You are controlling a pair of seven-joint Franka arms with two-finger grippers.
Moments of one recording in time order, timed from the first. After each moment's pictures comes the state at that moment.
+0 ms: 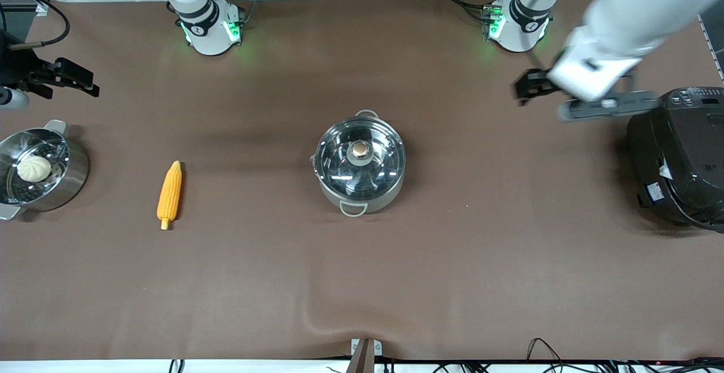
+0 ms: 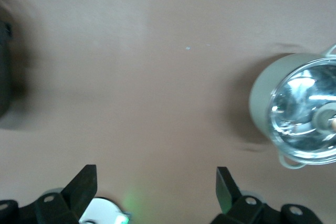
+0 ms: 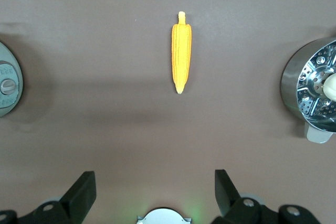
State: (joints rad) left arm -0.34 0.15 -0.12 -1.40 0.00 1.43 -0.59; right arm -0.08 -0.10 0.01 -1.71 0.03 1.49 -0.08
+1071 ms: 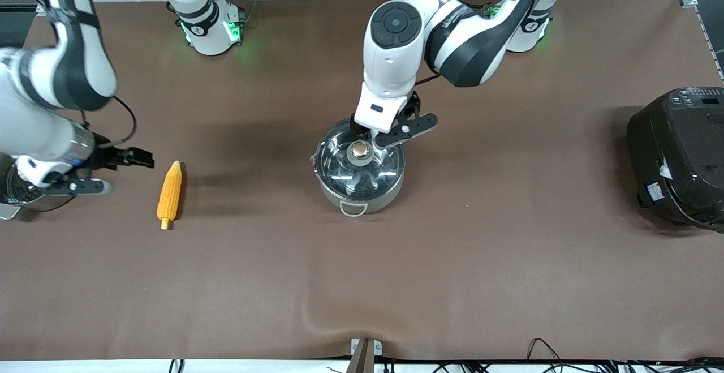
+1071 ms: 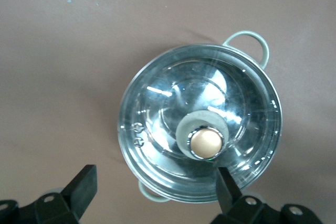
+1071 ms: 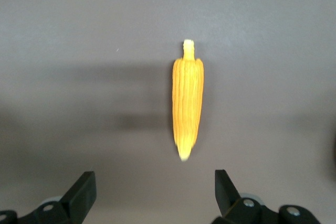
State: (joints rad) left arm -0.69 0.47 -0.11 -1.37 0.01 1.83 -1.20; right arm -0.06 0.18 0.01 -1.96 0.03 2.05 -0.08
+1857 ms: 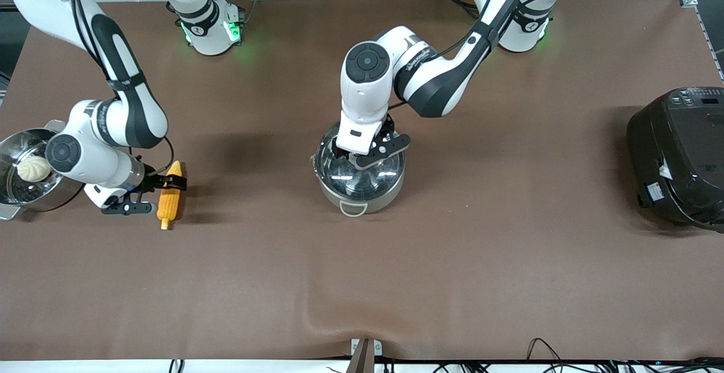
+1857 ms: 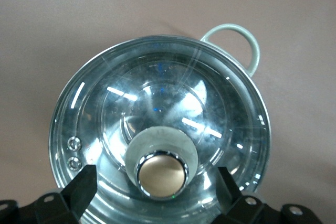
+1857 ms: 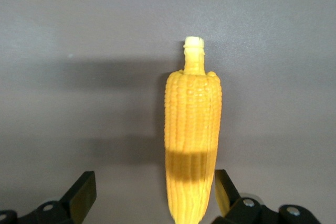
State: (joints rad) left arm -0.73 0.62 -0.10 -1.33 0.02 1.99 -1.30; right arm -0.06 0.41 0.00 -2.04 0.02 2.36 -0.08
